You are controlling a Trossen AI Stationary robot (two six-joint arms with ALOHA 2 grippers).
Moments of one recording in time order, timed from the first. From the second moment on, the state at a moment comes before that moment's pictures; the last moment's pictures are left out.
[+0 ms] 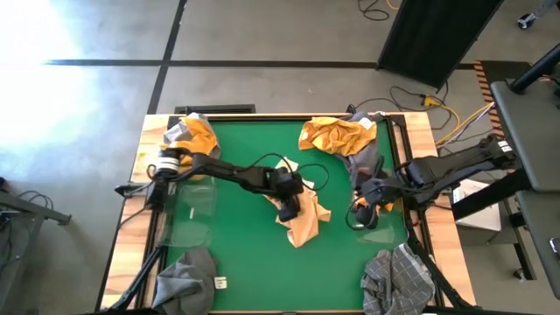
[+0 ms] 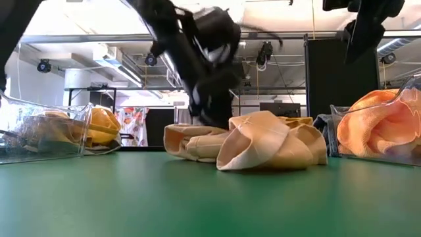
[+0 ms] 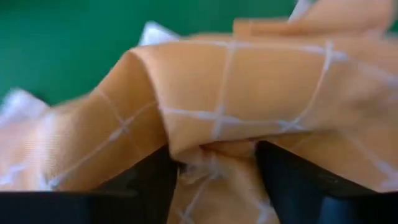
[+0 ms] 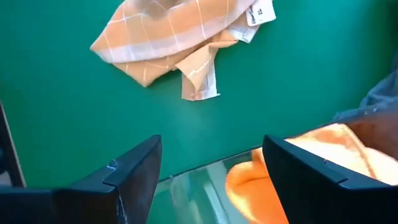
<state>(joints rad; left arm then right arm) 0.02 2.01 1.32 -0.32 -0.06 -0.15 0.28 1.12 1.02 -1.01 0.12 0.69</state>
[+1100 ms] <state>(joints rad) 0.00 1.50 1.37 -0.52 0.01 -0.09 0.30 1.49 1.46 -0.70 0.42 0.37</state>
